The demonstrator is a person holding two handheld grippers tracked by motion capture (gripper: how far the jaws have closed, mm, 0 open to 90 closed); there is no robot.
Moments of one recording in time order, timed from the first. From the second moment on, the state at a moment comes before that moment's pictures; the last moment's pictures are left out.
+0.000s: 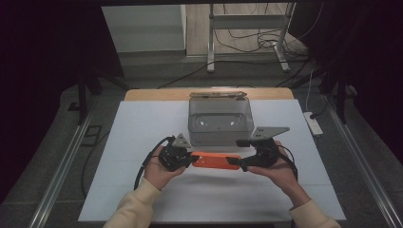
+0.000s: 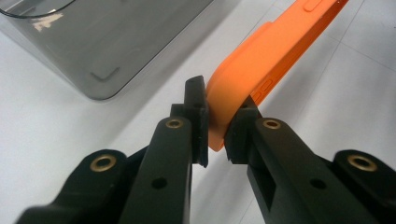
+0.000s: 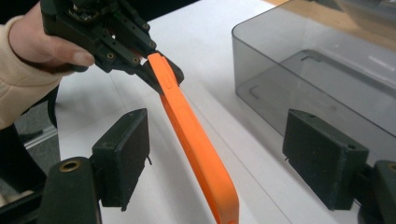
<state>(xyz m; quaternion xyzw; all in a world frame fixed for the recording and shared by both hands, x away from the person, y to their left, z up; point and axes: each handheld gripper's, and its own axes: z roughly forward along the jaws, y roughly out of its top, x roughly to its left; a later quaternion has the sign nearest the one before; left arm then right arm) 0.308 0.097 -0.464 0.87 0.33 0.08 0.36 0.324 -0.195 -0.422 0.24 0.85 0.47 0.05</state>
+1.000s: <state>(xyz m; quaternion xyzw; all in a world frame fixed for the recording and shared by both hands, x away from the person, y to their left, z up) 0.308 0.093 -0.464 0.87 0.32 0.09 0.35 0.339 -0.170 -0.426 0.22 0.88 0.42 0.03</state>
